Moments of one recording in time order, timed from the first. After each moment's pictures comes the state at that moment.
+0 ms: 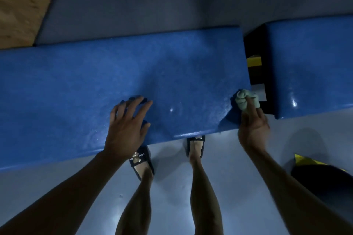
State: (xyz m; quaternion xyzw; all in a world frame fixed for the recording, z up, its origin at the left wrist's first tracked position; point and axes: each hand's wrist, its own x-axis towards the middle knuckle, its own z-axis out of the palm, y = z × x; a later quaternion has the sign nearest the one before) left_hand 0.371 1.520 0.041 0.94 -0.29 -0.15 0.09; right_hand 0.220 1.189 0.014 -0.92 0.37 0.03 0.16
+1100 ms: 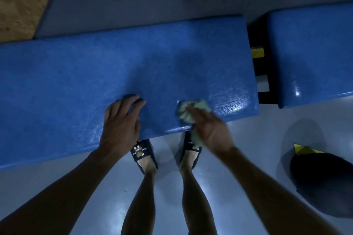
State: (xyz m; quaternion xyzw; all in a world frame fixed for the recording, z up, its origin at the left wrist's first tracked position) left_hand 0.369 1.556 0.029 0.94 -0.29 -0.12 0.12; right_hand 0.251 1.307 0.032 -0.97 0.07 0.14 0.19
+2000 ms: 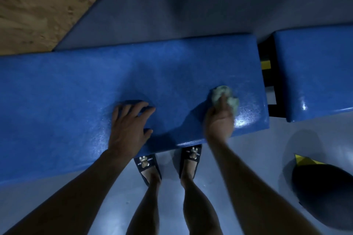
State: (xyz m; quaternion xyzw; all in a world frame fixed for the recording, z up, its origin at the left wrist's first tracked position) left_hand 0.412 1.573 0.023 0.94 -0.30 -0.16 0.08; right_hand 0.327 1.337 0.006 -0.87 0.47 0.04 0.18
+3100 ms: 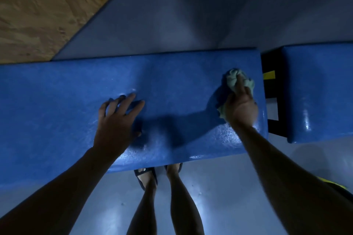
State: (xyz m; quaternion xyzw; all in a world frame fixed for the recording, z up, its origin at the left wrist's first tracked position) left_hand 0.459 1.558 0.034 0.94 -0.30 -0.15 0.04; right_hand 0.394 1.224 0.009 -0.91 0.40 0.07 0.12
